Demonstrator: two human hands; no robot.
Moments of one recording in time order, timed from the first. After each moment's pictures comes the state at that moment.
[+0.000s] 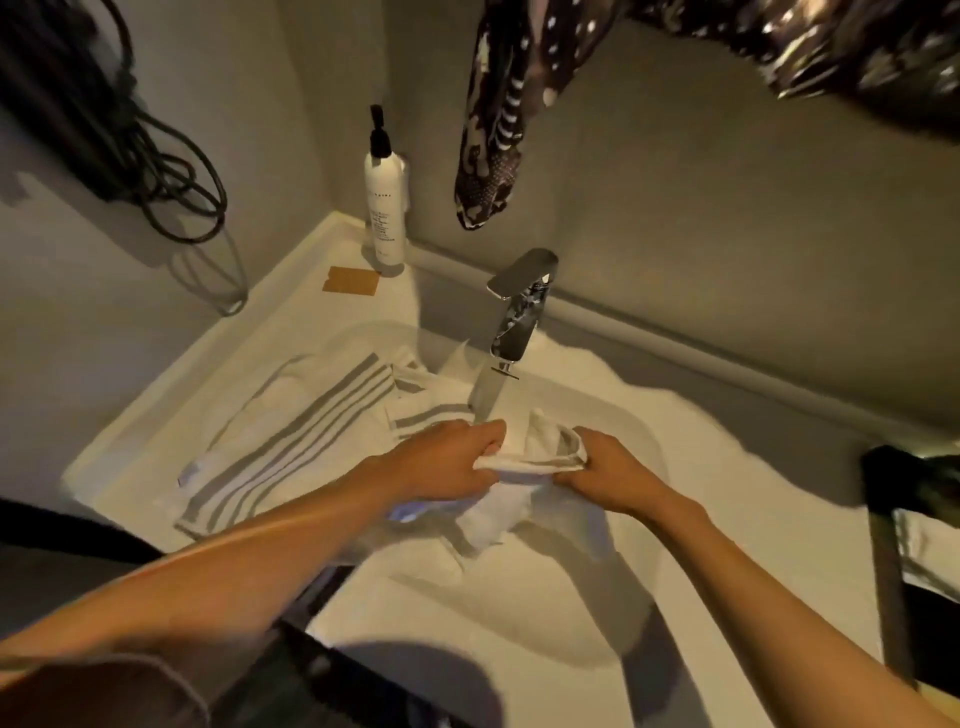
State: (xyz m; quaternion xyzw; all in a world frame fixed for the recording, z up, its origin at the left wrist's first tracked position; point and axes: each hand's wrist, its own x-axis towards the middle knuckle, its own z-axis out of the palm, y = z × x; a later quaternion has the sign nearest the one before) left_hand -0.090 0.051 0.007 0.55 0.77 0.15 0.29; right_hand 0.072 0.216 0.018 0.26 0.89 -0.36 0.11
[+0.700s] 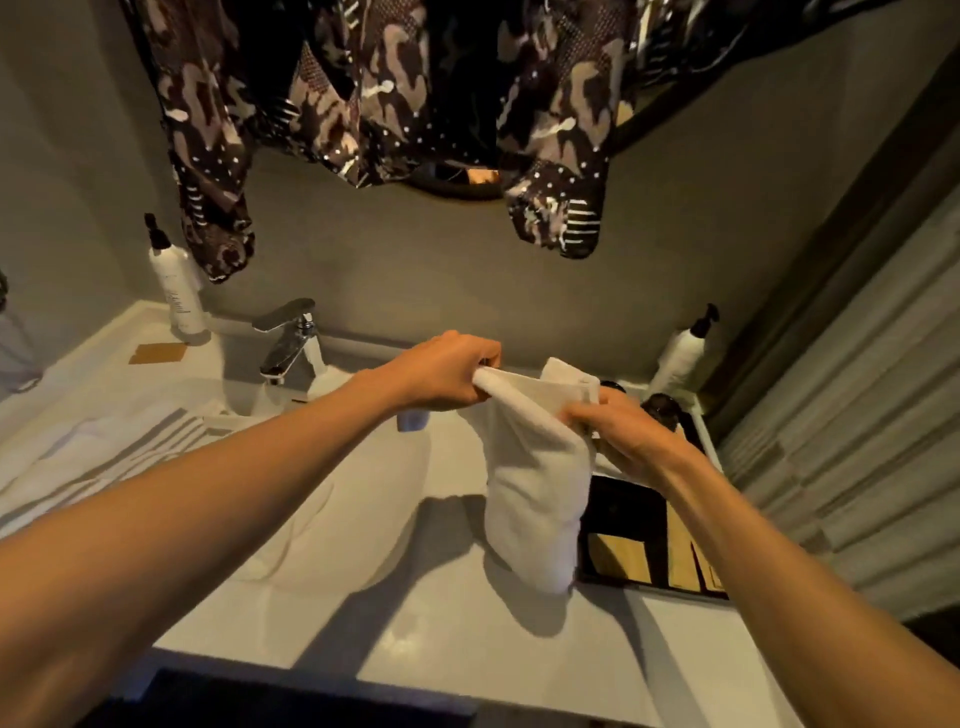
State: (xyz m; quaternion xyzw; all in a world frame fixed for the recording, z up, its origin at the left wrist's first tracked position) left_hand 0.162 0.201 0.189 0.71 0.67 0.18 0.10; right_hand 0.390 0.284 0.179 0.40 0.66 -0.62 -0.14
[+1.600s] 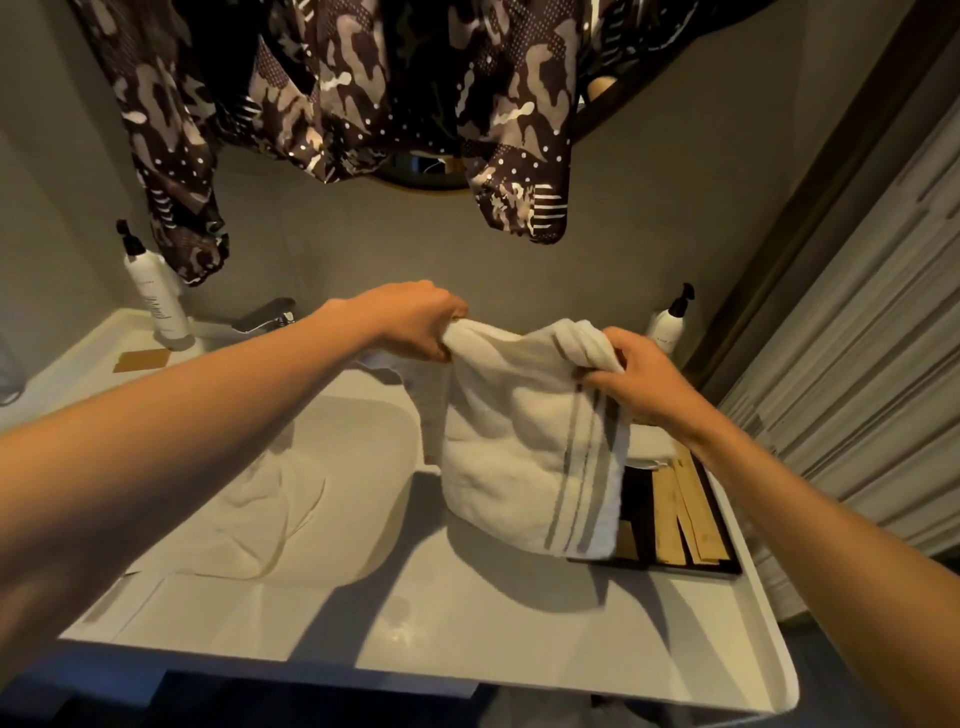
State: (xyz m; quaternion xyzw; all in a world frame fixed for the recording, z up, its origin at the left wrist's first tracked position) left_hand 0.151 0.215 0.241 0.74 0.68 -0.01 0.01; right_hand 0.426 0.315 0.205 0.38 0.82 -0.36 -0.22
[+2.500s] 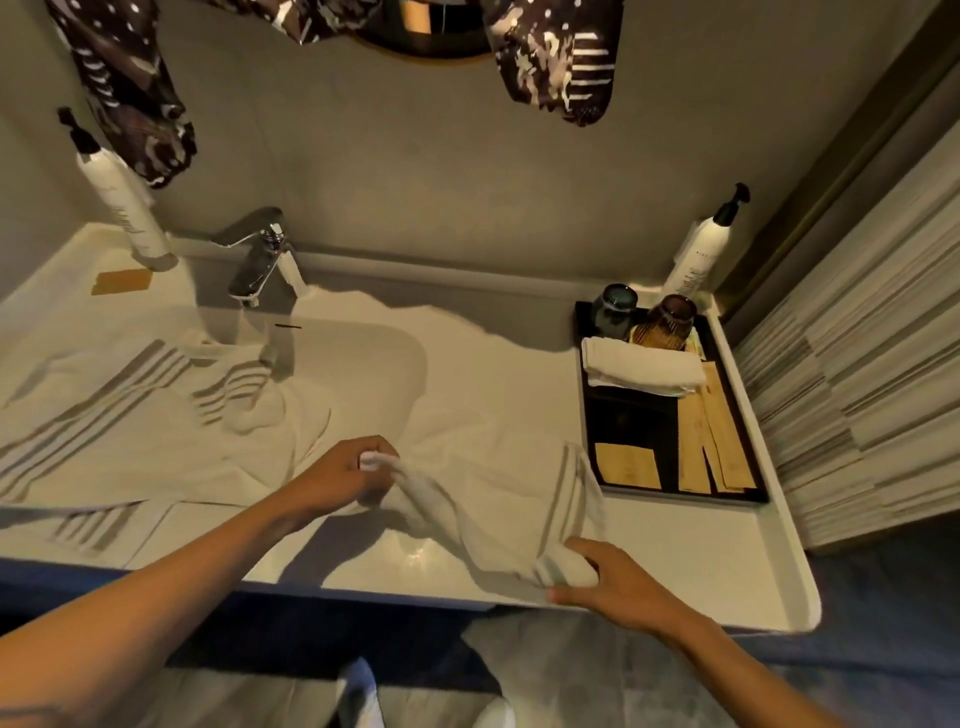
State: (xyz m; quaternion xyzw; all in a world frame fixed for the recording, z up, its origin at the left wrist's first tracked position) left_hand 0.151 0.059 0.004 0.41 0.72 0.32 0.45; right_hand 0.513 0.173 -0.031 0.41 0.77 -0.49 0.07
